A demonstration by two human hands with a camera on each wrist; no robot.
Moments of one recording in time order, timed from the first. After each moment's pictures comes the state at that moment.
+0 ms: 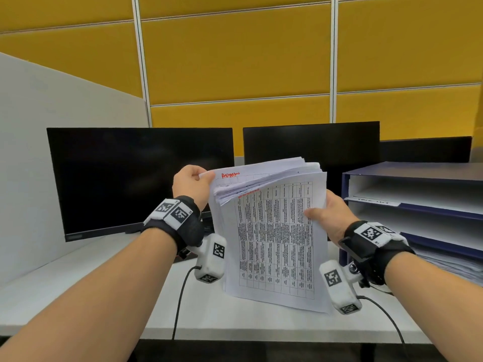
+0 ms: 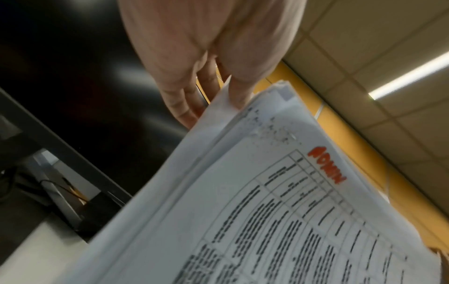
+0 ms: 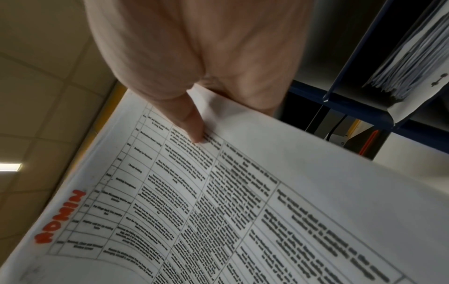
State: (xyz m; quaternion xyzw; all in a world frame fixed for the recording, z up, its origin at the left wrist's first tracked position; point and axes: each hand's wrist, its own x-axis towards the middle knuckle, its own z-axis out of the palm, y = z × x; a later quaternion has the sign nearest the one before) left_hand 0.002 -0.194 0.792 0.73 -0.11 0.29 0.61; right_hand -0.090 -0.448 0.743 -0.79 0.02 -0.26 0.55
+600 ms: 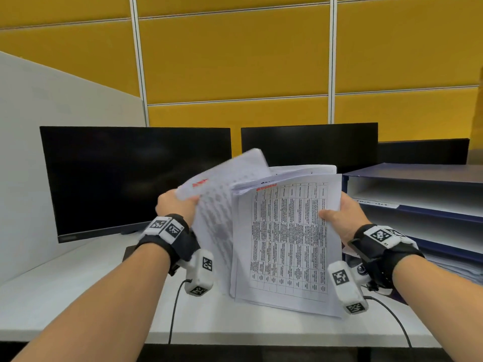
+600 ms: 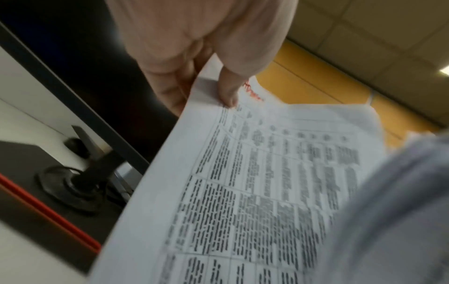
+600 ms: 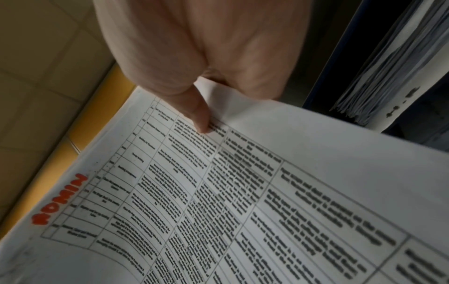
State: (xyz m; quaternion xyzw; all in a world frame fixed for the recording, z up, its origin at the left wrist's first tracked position) left_hand 0.025 -0.170 0.762 0.79 0.02 0.24 0.57; right_hand -0.086 -0.477 0.736 -0.78 0.07 -0.31 0.54
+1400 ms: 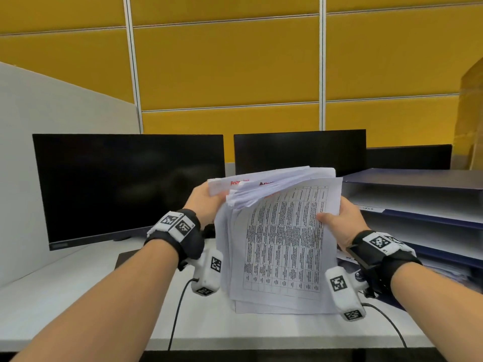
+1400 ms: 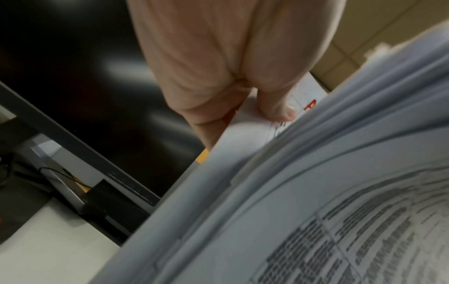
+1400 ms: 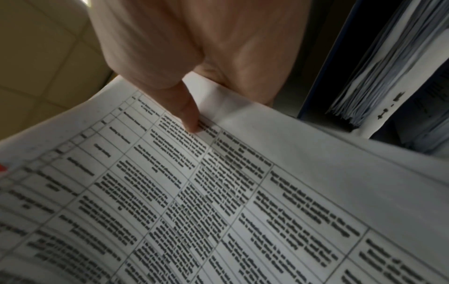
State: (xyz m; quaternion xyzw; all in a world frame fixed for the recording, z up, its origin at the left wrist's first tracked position) left_hand -0.008 -0.221 0.782 0.77 -0.24 0.14 0.58; right_hand -0.101 -0.488 0.736 -0.76 0.06 -0.34 0.55
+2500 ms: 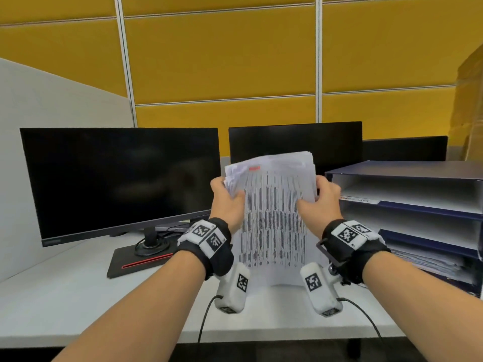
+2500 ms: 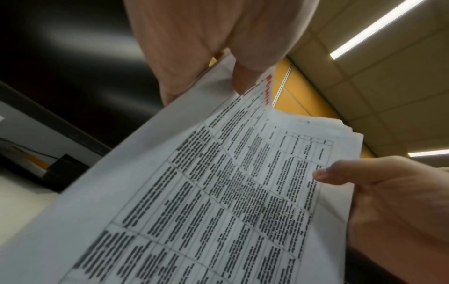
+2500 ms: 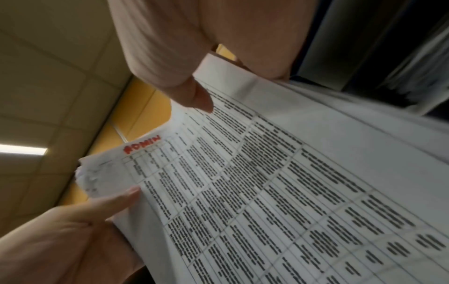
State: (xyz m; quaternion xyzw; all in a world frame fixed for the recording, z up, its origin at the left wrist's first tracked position) left_hand -0.035 -0.273 0.758 0.71 -0.22 0.17 0.65; right_hand -0.086 -0.454 0.745 -0.77 0.08 -0.42 0.47
